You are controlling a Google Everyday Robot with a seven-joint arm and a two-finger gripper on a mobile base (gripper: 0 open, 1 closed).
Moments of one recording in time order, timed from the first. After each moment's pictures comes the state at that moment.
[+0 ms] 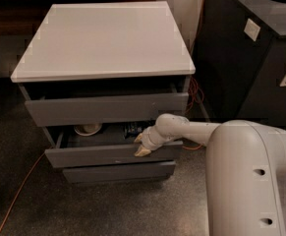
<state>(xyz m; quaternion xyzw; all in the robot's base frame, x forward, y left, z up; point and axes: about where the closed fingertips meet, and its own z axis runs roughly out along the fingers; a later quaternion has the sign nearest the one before) 0.696 -0.006 0.422 -0.71 0.63 0.08 0.29</state>
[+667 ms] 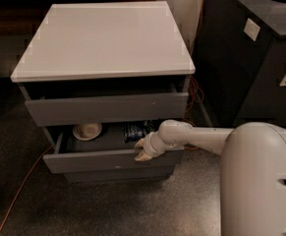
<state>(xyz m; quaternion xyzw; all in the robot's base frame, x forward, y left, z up) 0.658 -0.008 0.429 -0.71 0.63 0.10 0.29</state>
